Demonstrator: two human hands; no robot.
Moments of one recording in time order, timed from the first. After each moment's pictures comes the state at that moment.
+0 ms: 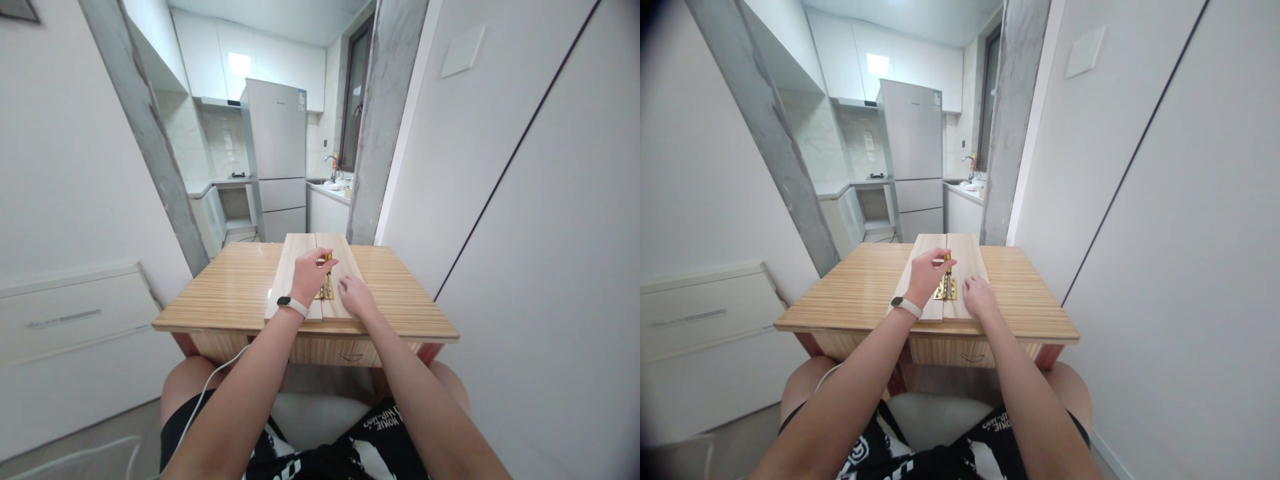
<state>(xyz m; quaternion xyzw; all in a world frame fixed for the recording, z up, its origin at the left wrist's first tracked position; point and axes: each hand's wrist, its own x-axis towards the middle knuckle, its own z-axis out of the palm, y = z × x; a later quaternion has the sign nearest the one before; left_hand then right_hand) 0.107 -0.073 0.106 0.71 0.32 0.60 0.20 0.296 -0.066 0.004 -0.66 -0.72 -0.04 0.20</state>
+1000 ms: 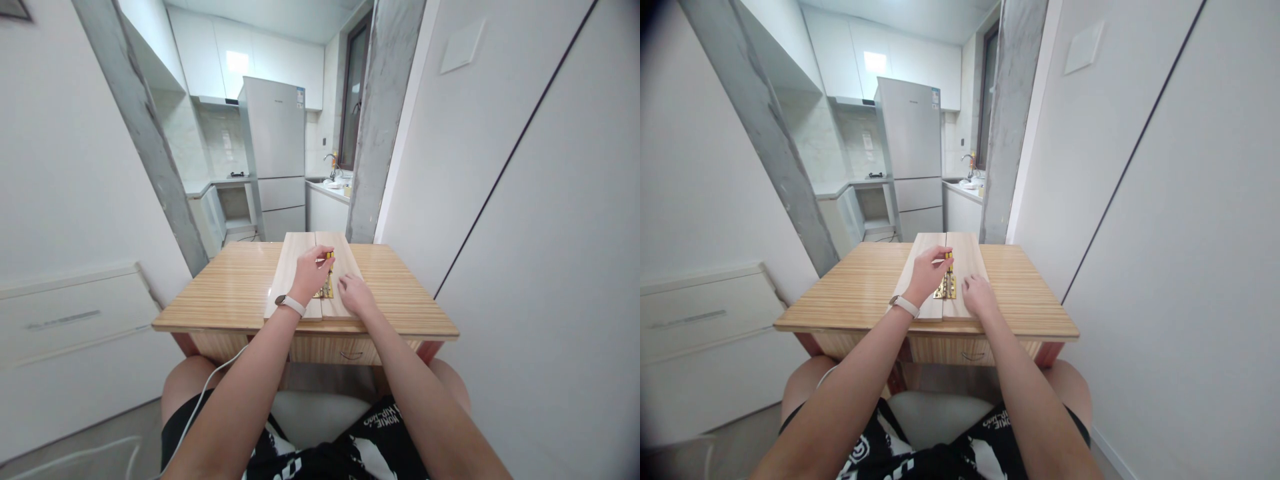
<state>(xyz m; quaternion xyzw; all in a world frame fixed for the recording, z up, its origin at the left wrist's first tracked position) 0.108 -0.072 0.104 0.71 0.30 0.59 0.24 0.295 -0.067 0.004 -0.66 -0.73 -0.04 0.21</state>
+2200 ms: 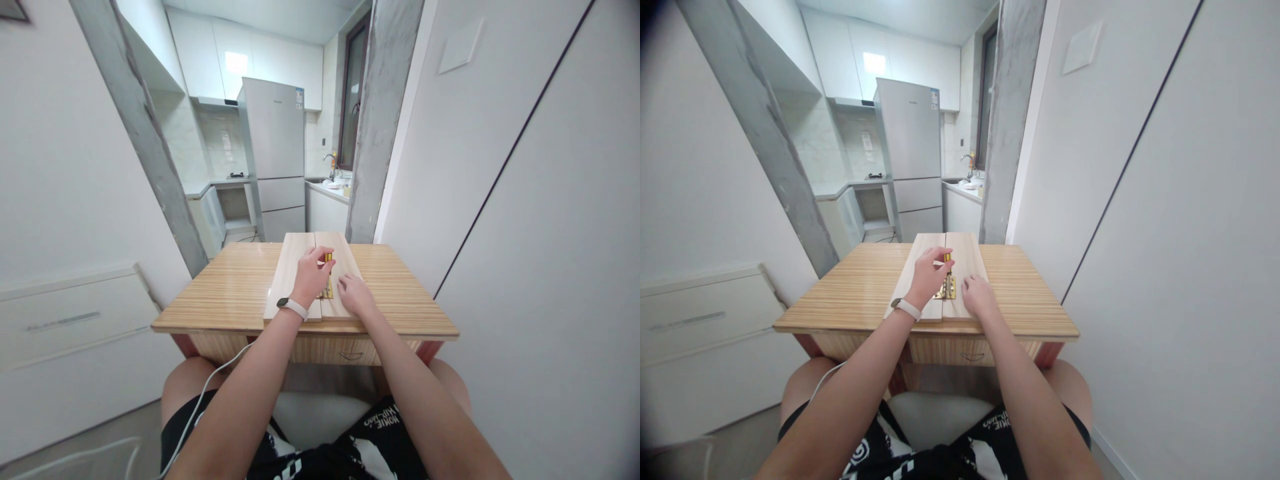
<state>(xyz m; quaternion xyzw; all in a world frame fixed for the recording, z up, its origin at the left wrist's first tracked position) 0.109 -0.080 0.105 0.72 0.32 0.58 0.20 0.293 -0.069 0.005 -0.65 -0.73 -0.05 0.21</state>
